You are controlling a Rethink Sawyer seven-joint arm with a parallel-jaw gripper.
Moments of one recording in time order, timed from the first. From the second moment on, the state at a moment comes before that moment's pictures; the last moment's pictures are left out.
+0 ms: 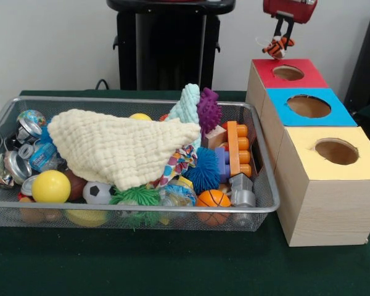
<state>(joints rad) 0.47 -0.84 -0.30 2.28 0.44 0.21 1.99</state>
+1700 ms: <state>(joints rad) 0.55 -0.78 -0.36 2.20 0.48 0.33 2.08</state>
